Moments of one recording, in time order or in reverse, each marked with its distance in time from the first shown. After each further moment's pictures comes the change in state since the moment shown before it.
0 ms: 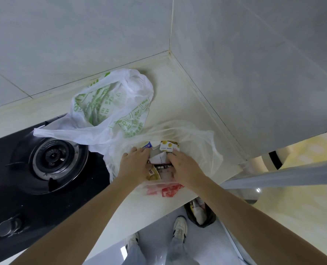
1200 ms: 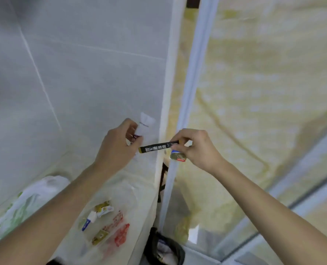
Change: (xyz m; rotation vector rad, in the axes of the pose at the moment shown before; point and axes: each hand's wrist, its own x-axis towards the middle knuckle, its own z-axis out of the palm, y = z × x) left_hand -0.133 0.194 -0.318 -0.722 0.297 0.949; right_hand -0.341 -0.108 -0.290 0.299 1.040 0.407
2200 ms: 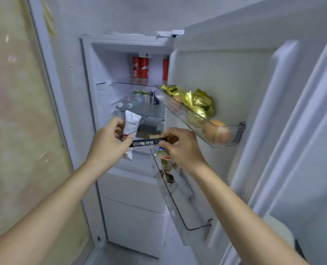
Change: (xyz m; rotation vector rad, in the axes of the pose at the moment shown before) left_hand -0.320 0.629 0.405 -0.771 -0.924 0.856; right_hand -0.671 -0.110 -0.406 -0.563 1.348 0.914
